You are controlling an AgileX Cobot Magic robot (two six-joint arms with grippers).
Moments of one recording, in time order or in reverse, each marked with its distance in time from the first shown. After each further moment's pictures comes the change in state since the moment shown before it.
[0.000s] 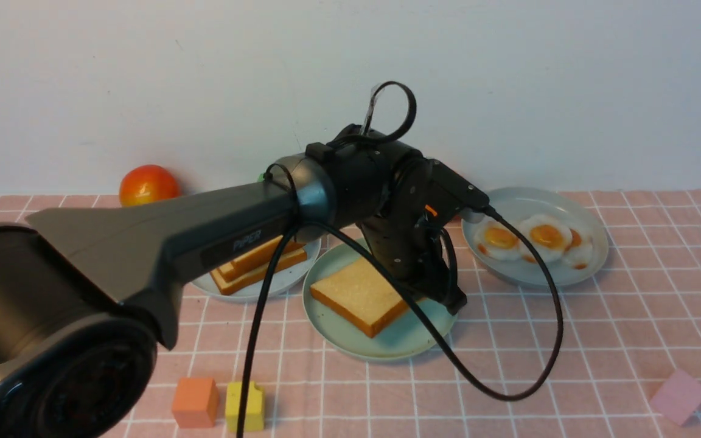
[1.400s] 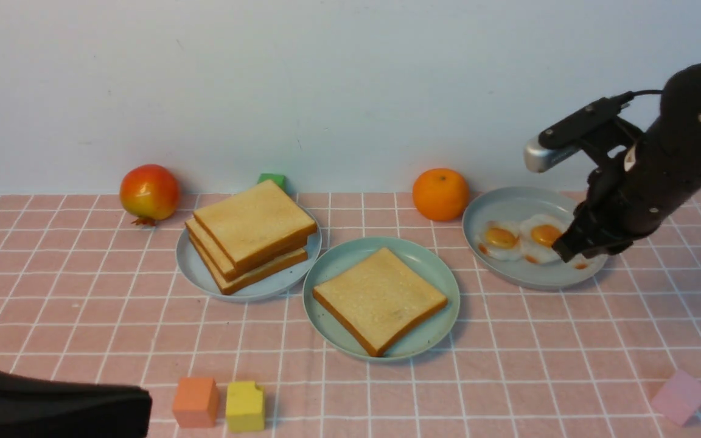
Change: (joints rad) right arm -0.165 1.363 -0.326 -0.268 -0.431 -0.222; left arm 0.000 -1.655 1.109 -0.318 -0.113 -0.193
